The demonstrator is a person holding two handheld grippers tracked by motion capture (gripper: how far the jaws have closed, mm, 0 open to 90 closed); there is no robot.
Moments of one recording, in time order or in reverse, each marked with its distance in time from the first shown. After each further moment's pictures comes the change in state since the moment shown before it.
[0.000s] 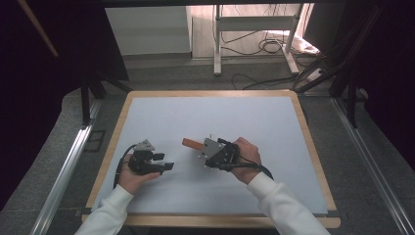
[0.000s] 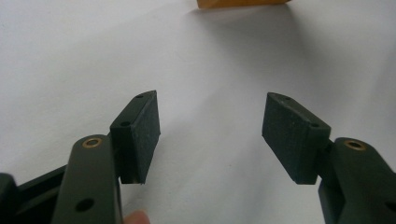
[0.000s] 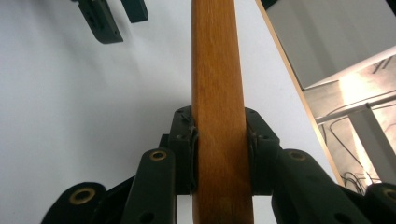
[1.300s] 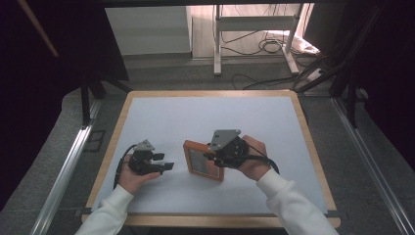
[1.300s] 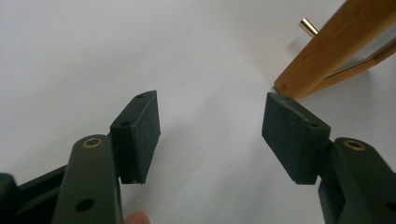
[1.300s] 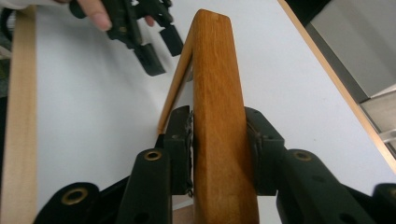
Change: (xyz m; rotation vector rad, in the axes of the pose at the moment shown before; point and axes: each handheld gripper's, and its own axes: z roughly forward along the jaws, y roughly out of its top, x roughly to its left) left arm -0.001 0.000 0.001 0.000 0.006 0.000; right arm -0.023 -0.007 -0.024 -0.094 0.199 0.145
